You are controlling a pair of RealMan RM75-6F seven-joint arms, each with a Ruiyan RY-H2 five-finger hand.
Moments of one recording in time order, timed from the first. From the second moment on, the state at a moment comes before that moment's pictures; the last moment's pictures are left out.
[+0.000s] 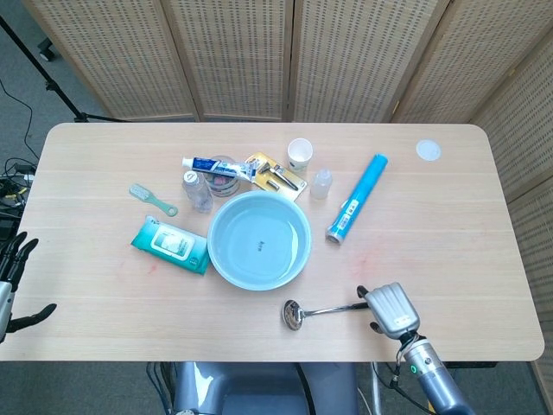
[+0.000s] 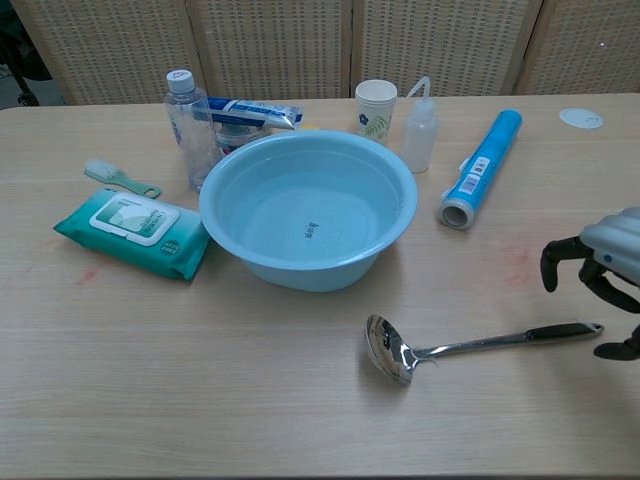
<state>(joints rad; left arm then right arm) -0.05 -1.04 -0.02 -1.68 1.57 1.55 -0.03 0.31 -1.44 0.03 -1.68 -1.40 1.11 -0.64</state>
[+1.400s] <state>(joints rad) -0.06 -1.04 -0.02 -1.68 1.56 1.54 -0.03 0.40 -1.65 0.04 -1.59 -1.07 1.13 -0.82</state>
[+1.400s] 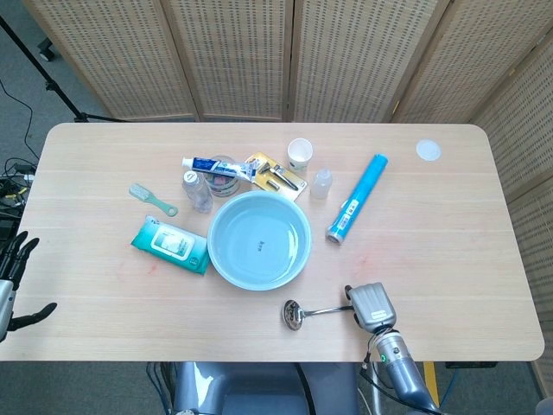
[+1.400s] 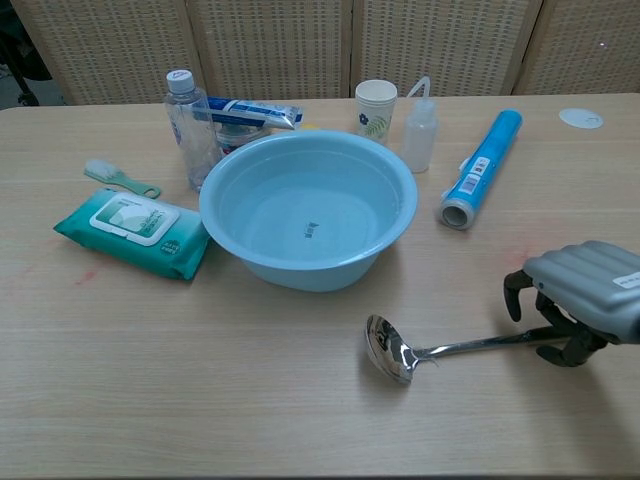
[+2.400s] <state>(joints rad) -0.06 -1.05 -0.03 -1.67 1.55 1.53 -0.02 0.44 -1.67 0.03 -1.52 -1.02 1.11 -0.81</state>
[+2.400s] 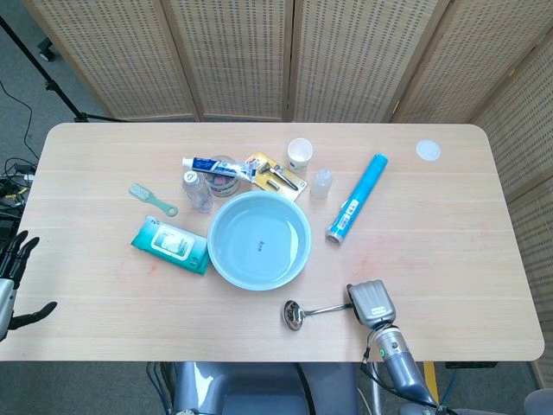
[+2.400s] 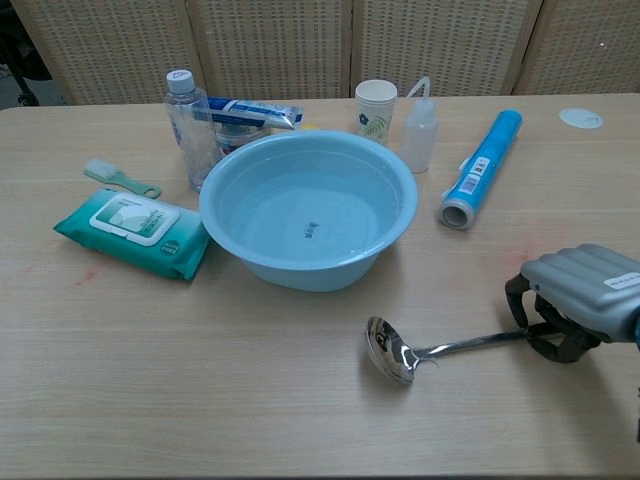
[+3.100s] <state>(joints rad) -0.06 -1.05 -0.03 -1.67 1.55 1.53 -0.02 0.44 -1.59 0.03 -1.58 -1.08 1.10 -0.63</state>
